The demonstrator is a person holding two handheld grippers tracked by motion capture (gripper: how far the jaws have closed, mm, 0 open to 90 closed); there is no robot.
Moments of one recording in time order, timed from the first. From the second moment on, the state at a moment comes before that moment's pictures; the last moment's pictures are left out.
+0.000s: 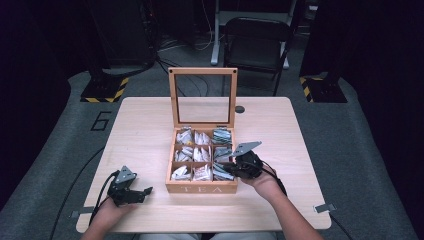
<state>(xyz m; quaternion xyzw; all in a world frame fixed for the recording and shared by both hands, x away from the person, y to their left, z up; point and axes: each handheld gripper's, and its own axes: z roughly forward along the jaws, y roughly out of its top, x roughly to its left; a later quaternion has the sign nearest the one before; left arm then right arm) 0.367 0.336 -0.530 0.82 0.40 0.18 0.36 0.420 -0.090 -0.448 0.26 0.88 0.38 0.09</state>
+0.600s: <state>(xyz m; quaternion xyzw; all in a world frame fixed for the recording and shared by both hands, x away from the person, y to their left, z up) 0.367 0.336 -0.530 0.82 0.40 0.18 0.36 0.423 -0.081 -0.457 0.27 0.88 0.38 0.08</state>
